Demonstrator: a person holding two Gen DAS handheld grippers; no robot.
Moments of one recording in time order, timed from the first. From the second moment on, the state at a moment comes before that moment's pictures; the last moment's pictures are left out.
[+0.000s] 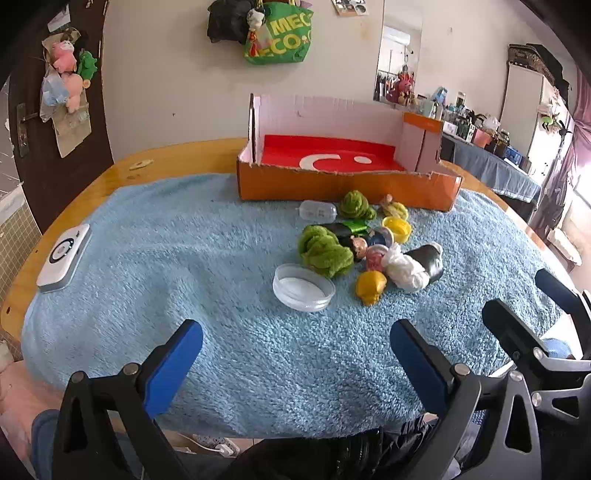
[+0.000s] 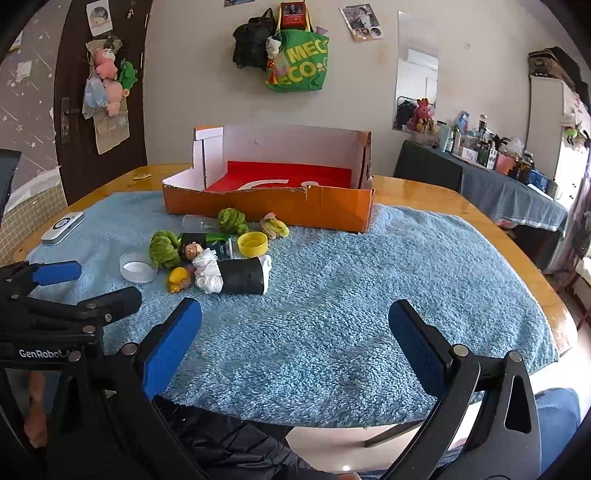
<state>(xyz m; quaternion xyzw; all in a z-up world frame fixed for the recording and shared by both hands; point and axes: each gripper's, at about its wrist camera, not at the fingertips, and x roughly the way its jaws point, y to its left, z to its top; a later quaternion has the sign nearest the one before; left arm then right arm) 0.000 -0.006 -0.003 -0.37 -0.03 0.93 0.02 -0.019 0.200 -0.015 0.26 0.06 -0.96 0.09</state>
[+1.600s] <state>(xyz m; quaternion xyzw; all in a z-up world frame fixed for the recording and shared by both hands) -0.039 -0.025 -0.010 -0.39 0.00 0.92 0.01 -0.087 0.182 -0.026 0.34 0.04 -0.92 0.16</state>
